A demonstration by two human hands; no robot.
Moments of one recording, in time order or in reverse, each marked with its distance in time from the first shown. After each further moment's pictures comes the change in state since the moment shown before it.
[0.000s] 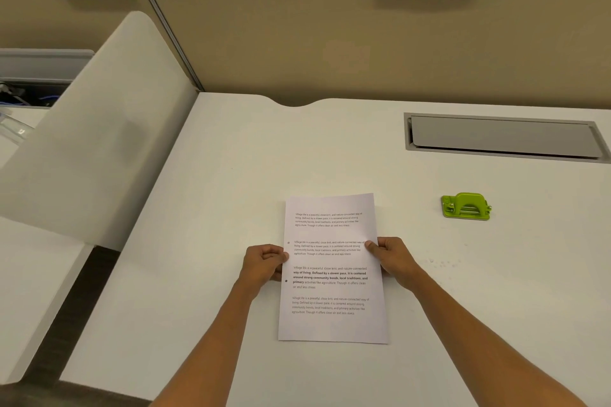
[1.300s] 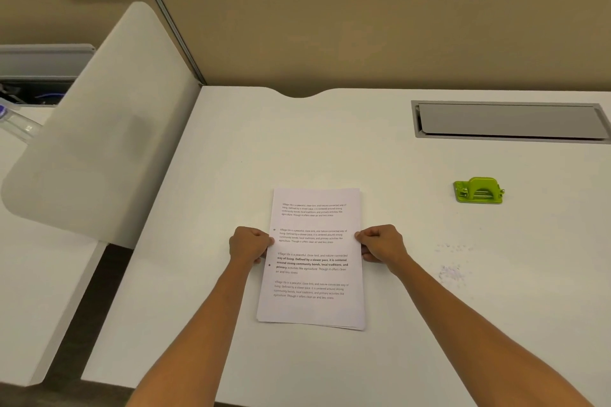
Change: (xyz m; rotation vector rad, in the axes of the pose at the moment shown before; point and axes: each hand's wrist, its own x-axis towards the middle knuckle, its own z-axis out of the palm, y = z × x) left_hand 0.012 0.034 -0.055 0.391 0.222 -0.081; right_hand 0.010 -0.004 0.058 0.012 0.201 0.065
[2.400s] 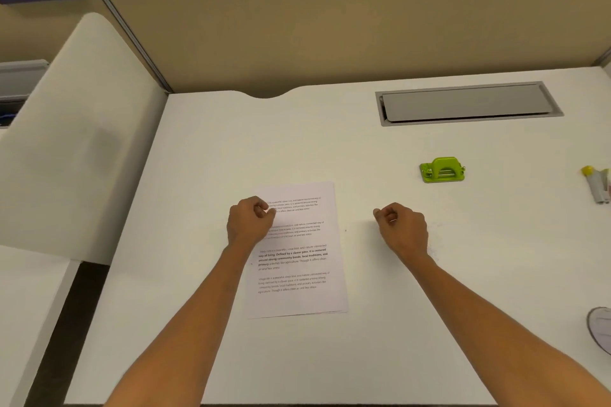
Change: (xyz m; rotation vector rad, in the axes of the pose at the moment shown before) left_hand -0.021 0.050 0.024 0.218 0.089 0.469; right_hand -0.027 0.020 -0.064 -0.345 0.511 -0.326
